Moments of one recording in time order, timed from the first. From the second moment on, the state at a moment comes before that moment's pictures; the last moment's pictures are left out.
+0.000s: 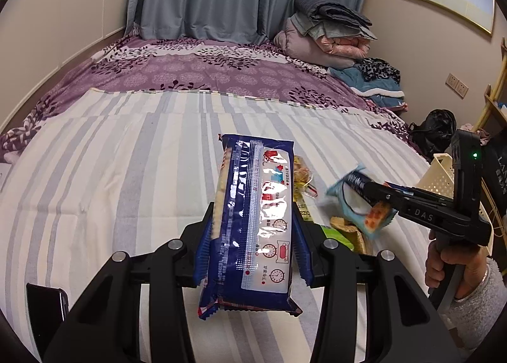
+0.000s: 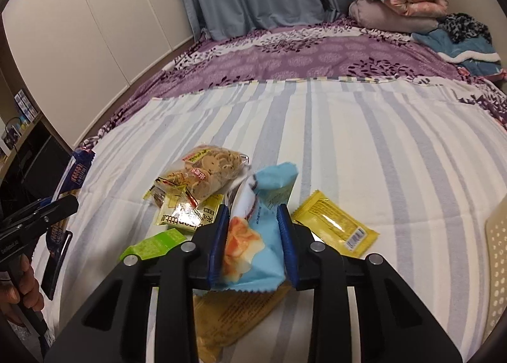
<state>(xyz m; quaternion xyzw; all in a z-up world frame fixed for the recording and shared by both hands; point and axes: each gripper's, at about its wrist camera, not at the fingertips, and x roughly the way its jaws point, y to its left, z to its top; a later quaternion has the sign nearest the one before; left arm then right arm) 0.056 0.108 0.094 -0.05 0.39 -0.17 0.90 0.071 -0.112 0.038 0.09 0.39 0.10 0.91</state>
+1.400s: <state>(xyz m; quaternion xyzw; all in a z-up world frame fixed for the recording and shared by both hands) 0.018 0.068 0.126 -0.02 0.37 -0.19 0.91 0.013 -0.173 0.007 0.14 0.39 0.05 0.91</state>
